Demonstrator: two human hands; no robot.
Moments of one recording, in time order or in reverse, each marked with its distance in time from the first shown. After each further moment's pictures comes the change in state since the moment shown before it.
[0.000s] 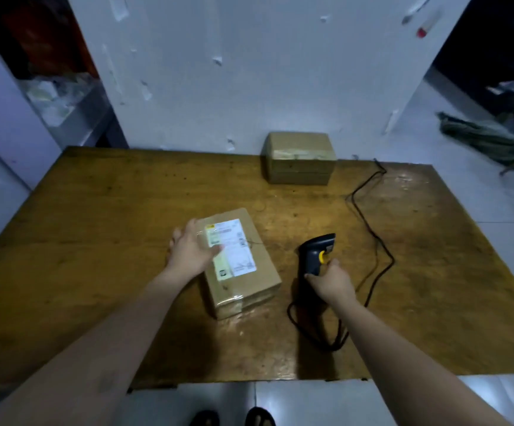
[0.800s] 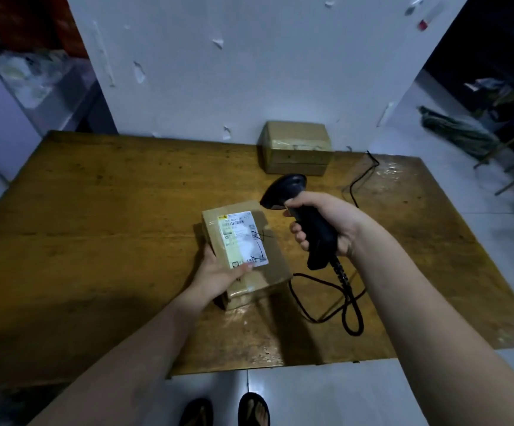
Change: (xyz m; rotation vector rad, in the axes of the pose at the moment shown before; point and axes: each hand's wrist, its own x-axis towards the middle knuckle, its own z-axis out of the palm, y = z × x) left_hand -0.026 -0.021 0.051 -0.468 -0.255 -0.110; right_hand -0.101 -0.109 -0.106 0.795 -0.704 -0.066
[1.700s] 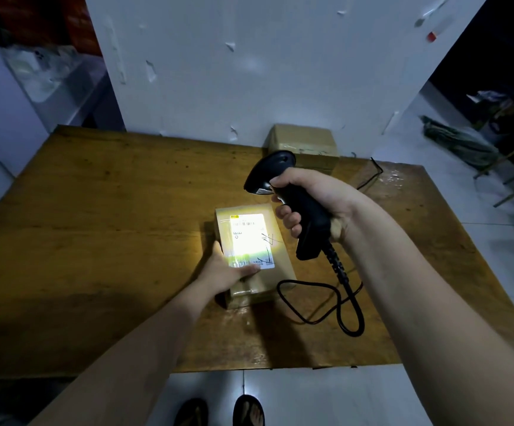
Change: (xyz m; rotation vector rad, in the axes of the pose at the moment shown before) left_hand 0.013 -0.002 -0.007 0.114 -0.050 0.000; right_hand -0.022 -0.034 0.047 -0.082 -0.088 -0.023
